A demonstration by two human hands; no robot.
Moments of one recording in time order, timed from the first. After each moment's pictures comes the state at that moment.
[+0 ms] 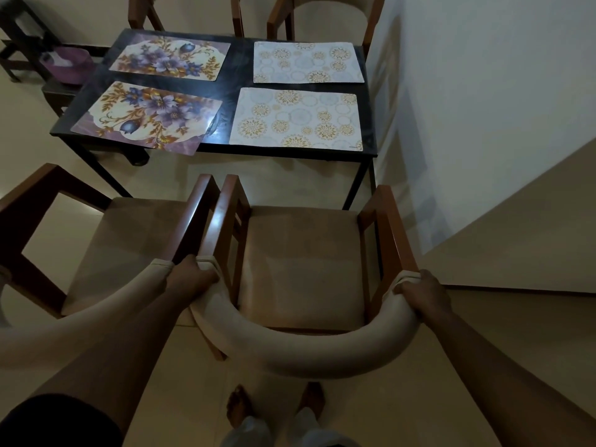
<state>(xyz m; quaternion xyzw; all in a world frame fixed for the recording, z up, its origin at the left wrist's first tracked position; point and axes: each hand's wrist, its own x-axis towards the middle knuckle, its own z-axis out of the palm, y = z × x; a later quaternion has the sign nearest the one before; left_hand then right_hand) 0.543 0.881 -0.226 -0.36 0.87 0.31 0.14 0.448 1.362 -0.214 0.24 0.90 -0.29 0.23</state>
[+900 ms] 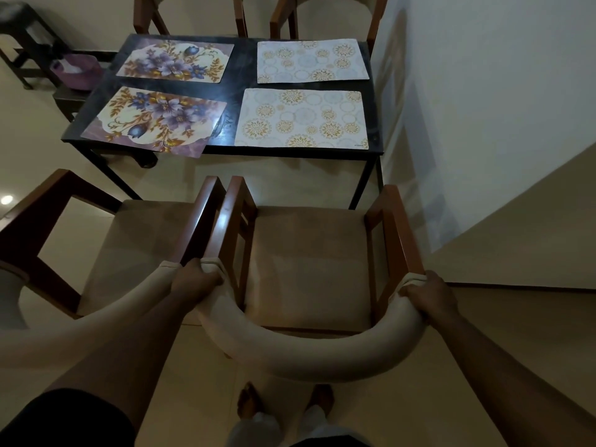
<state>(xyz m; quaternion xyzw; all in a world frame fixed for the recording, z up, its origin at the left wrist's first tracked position) 0.546 0.878 -0.216 -0.36 0.86 0.32 0.16 0.451 1.360 -0.214 0.23 0.90 -0.28 0.23</state>
